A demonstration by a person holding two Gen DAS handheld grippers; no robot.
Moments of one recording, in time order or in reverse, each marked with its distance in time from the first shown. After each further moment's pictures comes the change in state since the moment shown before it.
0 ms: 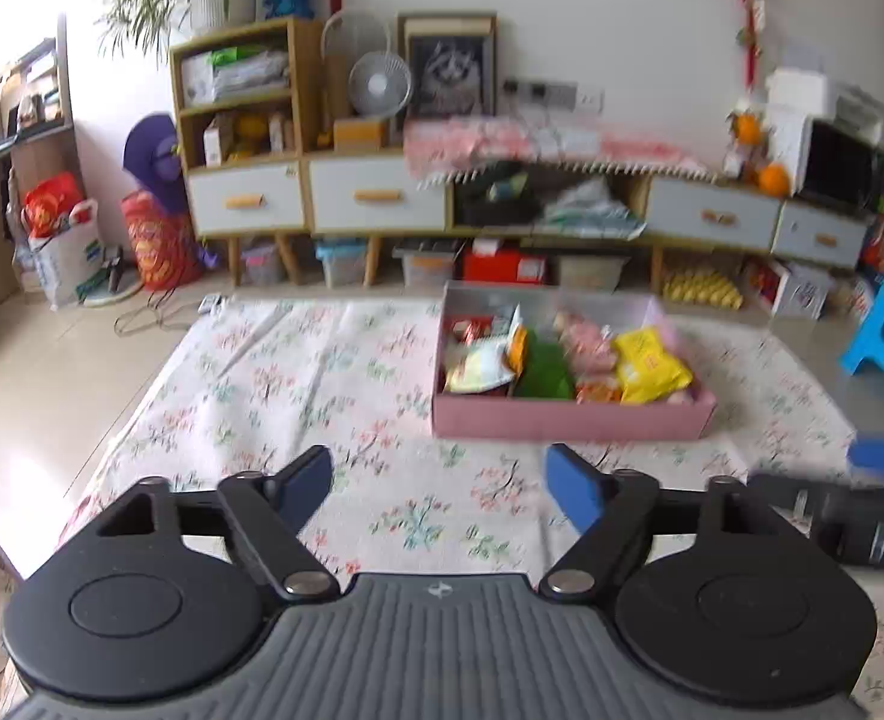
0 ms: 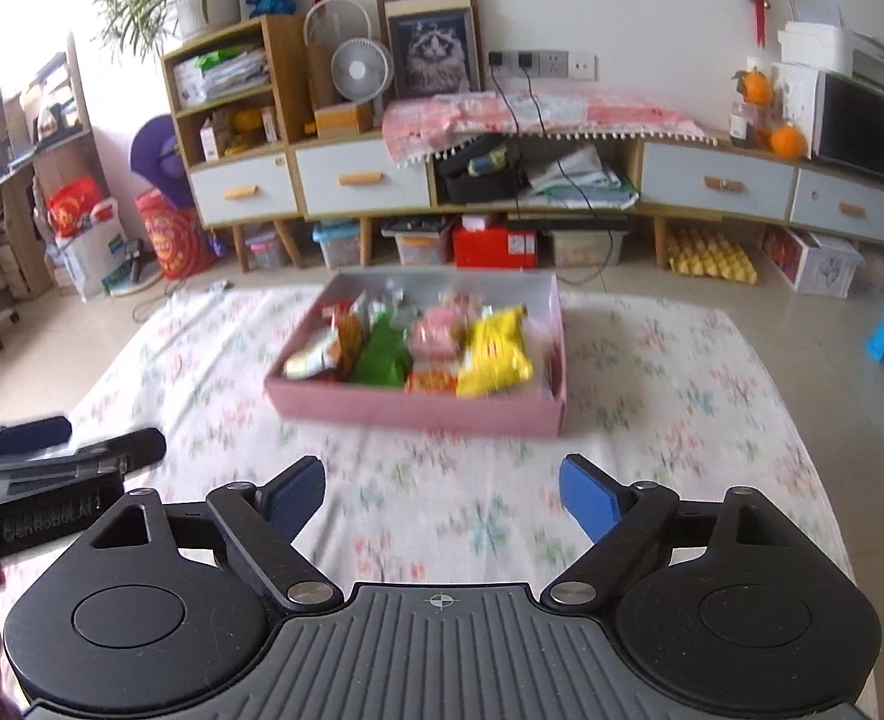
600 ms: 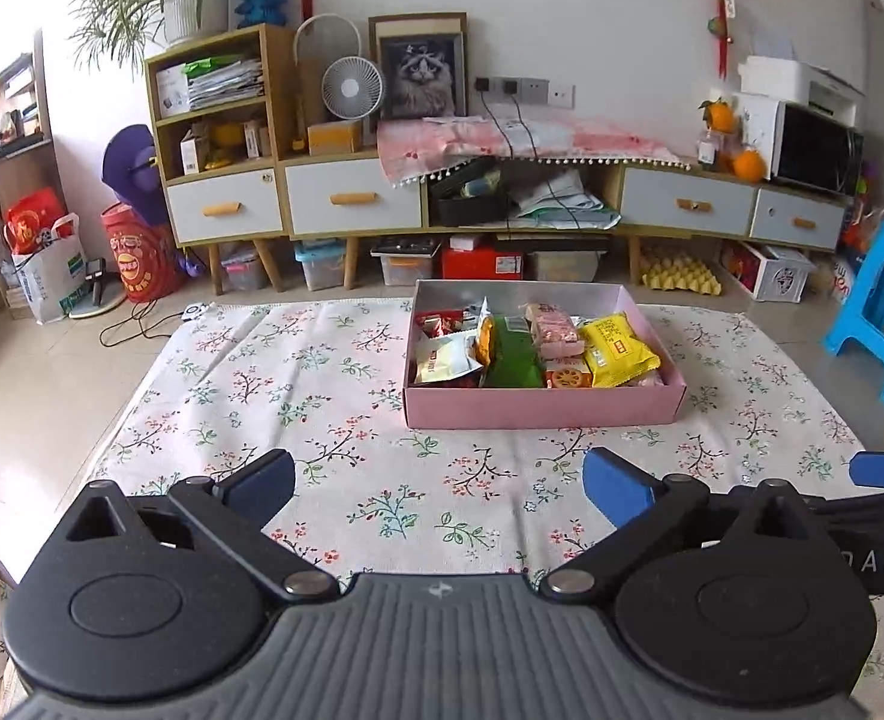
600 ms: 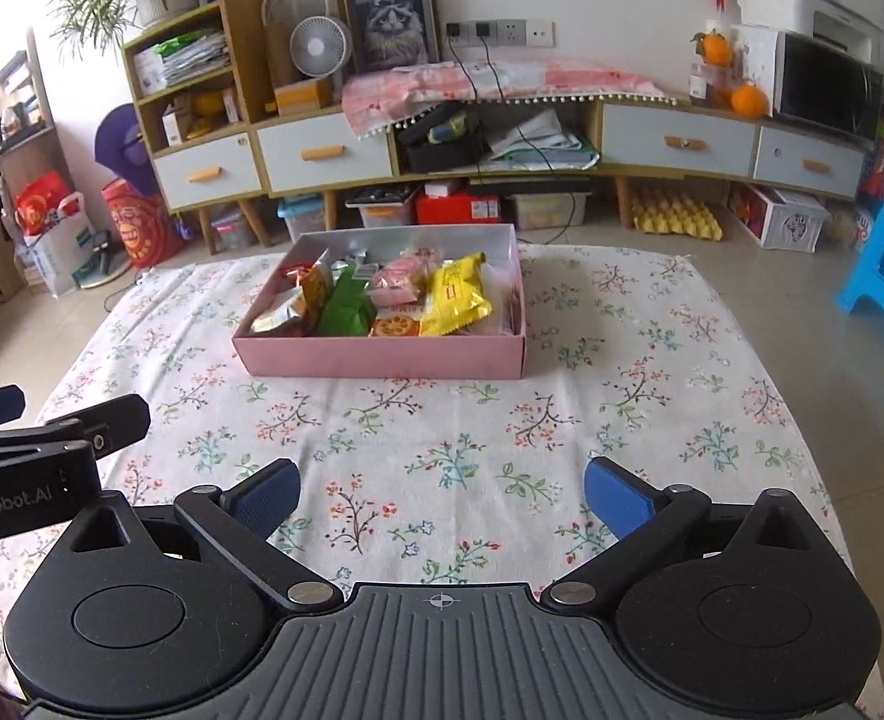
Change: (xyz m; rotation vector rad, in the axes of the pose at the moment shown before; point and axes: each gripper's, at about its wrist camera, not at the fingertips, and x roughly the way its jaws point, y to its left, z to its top) left arm -0.001 -0.016 -0.012 0.043 0.017 -0.018; right arm -0.006 -0.006 -0.020 0.053 0.044 -0.061
